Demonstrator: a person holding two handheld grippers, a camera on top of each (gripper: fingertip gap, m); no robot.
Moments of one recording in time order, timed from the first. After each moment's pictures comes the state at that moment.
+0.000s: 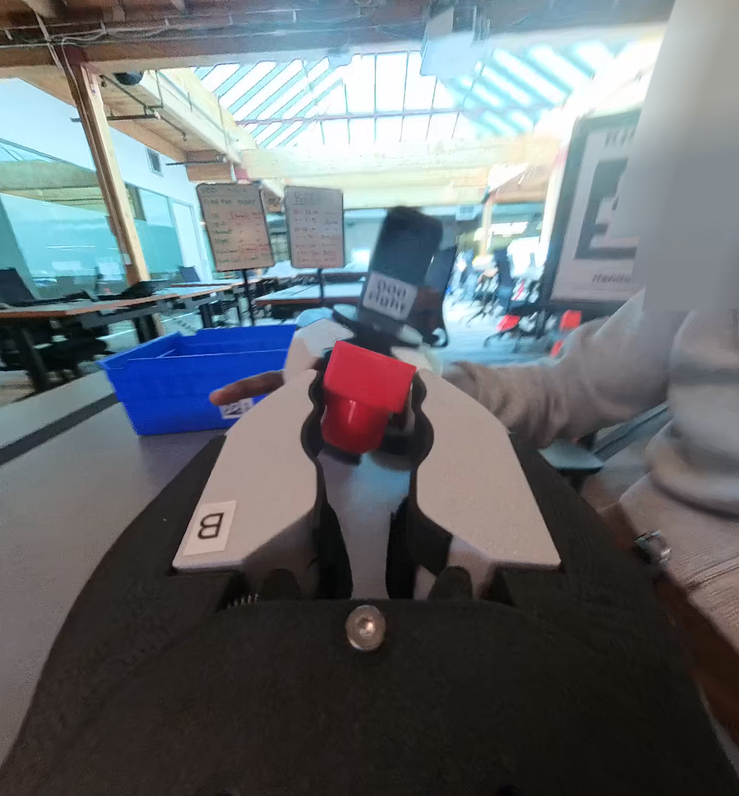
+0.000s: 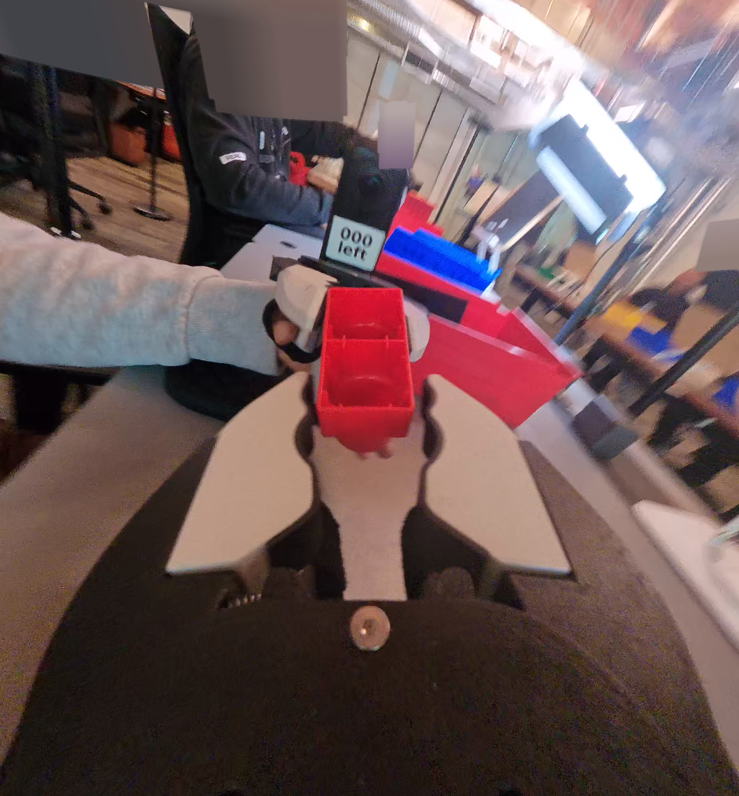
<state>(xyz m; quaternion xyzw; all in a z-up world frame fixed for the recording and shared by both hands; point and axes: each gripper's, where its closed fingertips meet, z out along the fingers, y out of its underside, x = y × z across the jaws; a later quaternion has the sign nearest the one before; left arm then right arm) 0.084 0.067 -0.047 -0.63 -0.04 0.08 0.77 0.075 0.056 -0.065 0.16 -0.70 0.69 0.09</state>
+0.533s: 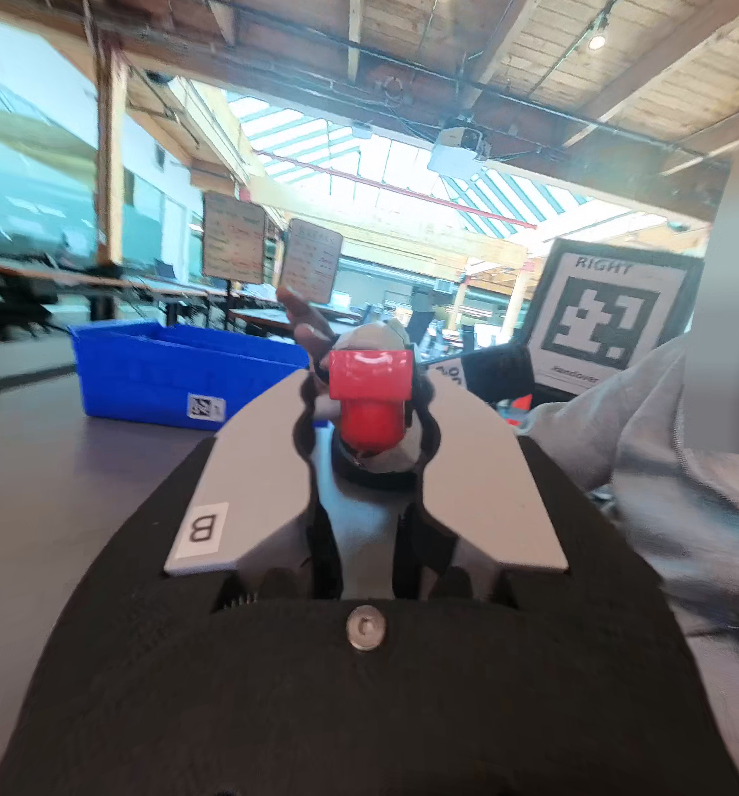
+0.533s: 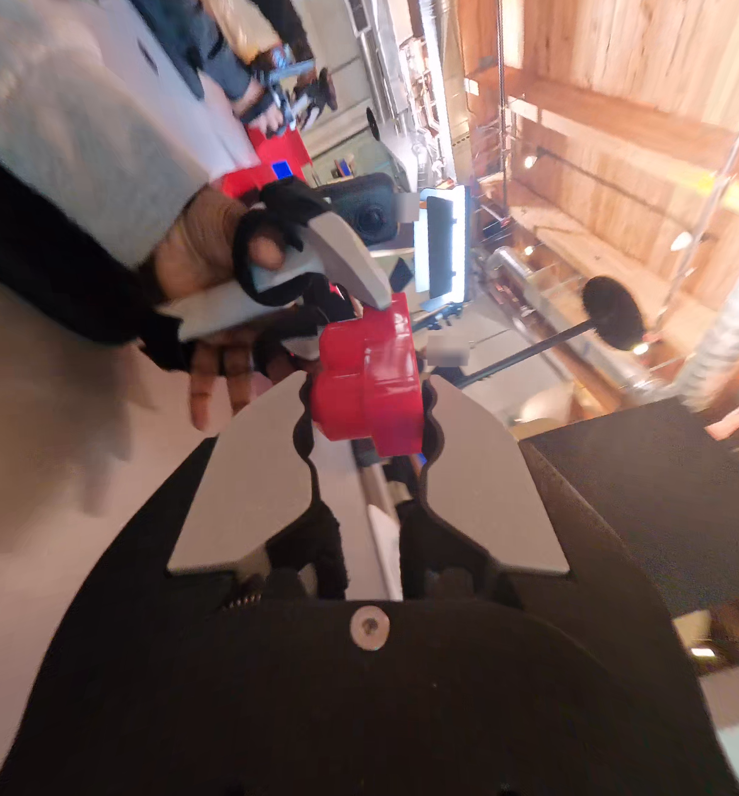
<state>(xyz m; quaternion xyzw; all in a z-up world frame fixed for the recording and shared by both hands) 0.073 0.058 -0.039 -0.57 -0.11 -0.02 0.81 0.067 0.050 -0.054 0.30 -0.59 0.58 0.47</state>
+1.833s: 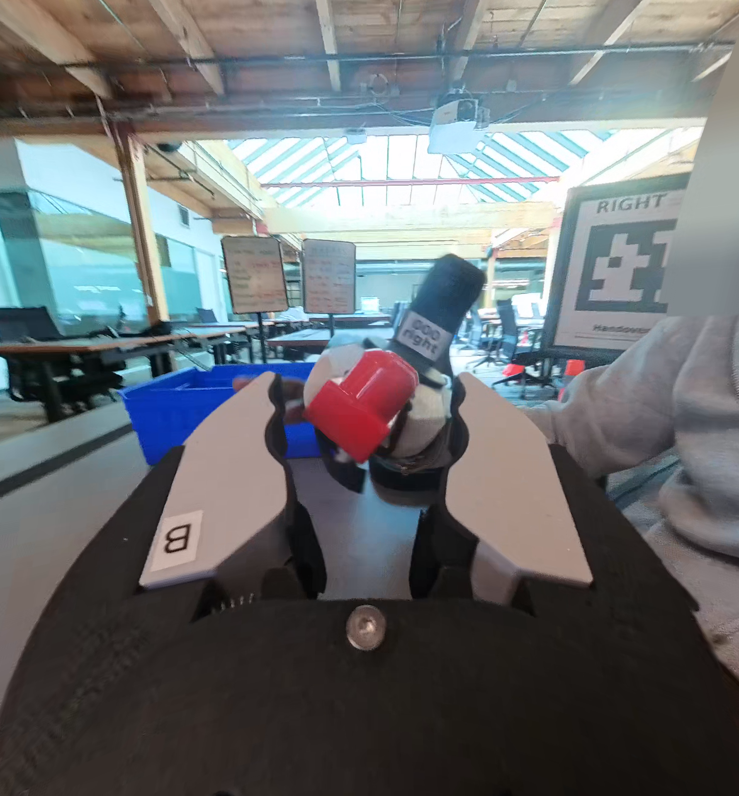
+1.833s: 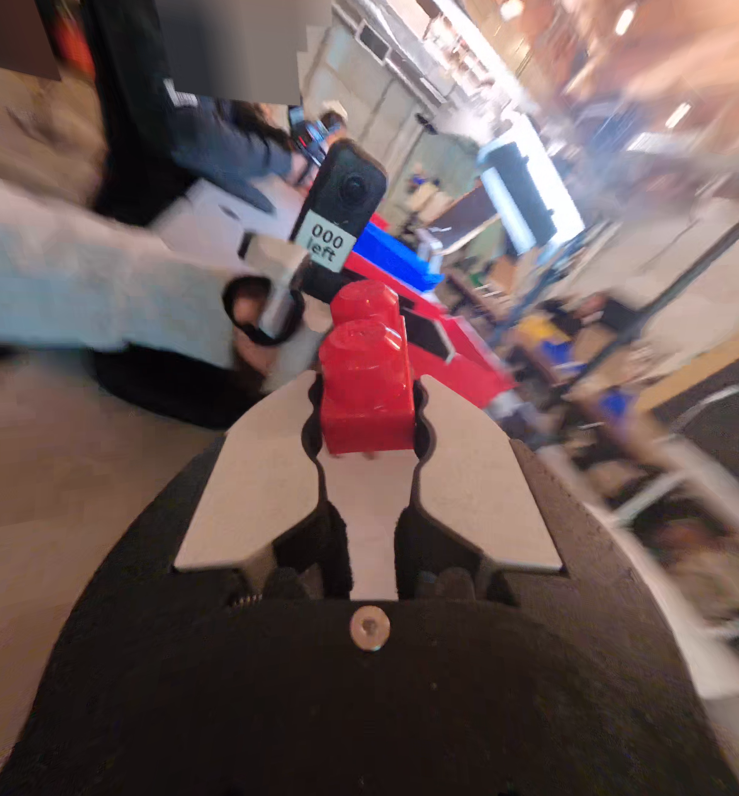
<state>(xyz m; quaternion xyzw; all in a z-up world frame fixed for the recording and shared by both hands) 0.081 0.060 -0.032 -0.58 -0.05 0.09 0.81 0.071 0.049 -0.055 0.20 -0.68 0.67 0.24</state>
